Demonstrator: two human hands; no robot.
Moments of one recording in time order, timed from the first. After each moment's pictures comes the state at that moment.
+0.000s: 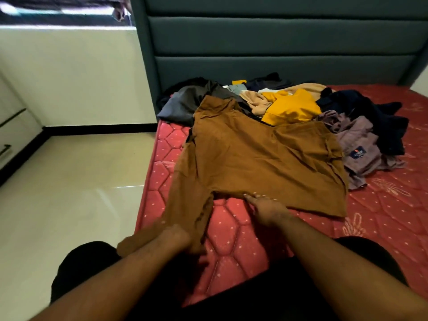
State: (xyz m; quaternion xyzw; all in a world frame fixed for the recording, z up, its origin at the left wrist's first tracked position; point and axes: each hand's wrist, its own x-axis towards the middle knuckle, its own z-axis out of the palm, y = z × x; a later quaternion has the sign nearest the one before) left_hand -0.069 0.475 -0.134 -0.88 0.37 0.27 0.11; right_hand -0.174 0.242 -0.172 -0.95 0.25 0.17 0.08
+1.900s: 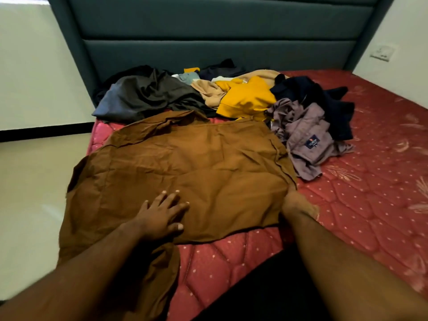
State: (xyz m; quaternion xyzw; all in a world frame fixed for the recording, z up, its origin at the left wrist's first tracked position) left_hand -0.002 0.372 -0.189 -0.79 0.56 0.22 0.11; right_hand -0.289 0.085 -0.202 -0.71 0.67 -0.06 0.20
